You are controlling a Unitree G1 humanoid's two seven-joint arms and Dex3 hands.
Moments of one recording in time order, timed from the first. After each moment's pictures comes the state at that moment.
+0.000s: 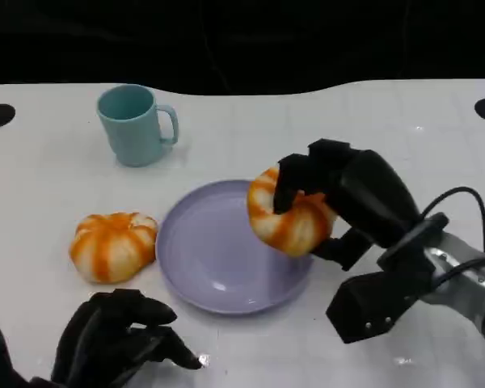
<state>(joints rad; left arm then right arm) -0.01 -0.04 0.17 0.41 -0.51 -0.06 -0.74 -0.74 -0.18 0.53 0.97 -0.77 -0.79 -0.61</state>
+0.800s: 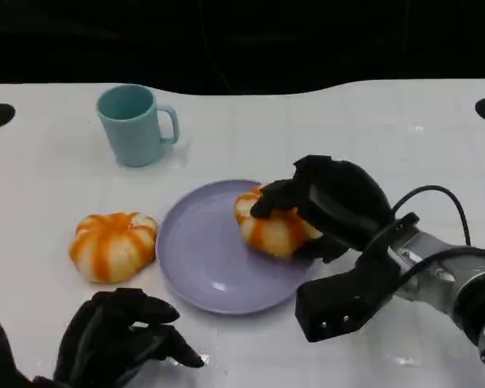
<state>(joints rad) -0.01 -0.04 0.16 0.41 -0.51 -0.08 -0.73 -0.85 -0.11 0.66 1.18 -0.90 -0.58 -0.60</state>
